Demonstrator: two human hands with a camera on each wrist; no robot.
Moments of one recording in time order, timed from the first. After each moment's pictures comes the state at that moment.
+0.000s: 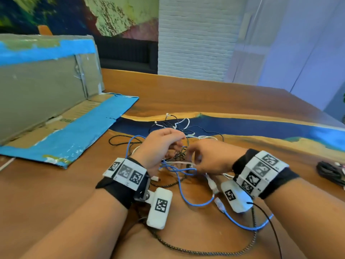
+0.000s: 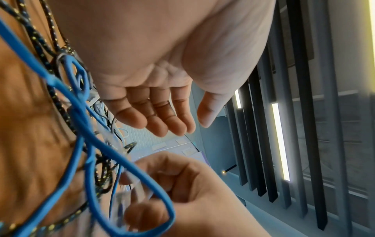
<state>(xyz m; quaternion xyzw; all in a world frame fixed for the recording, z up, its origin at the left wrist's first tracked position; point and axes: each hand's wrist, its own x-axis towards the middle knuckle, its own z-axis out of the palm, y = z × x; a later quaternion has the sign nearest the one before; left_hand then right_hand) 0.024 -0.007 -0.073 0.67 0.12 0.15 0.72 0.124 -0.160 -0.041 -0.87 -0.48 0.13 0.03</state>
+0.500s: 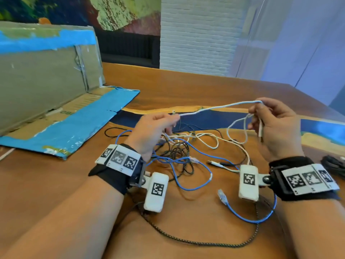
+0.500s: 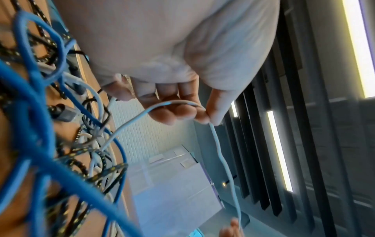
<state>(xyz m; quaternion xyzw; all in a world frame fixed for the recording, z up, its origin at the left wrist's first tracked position) 0.018 0.009 -0.064 0.72 0.11 0.24 0.65 0.174 -0.232 -0.046 -0.58 -0.26 -0.10 0.77</state>
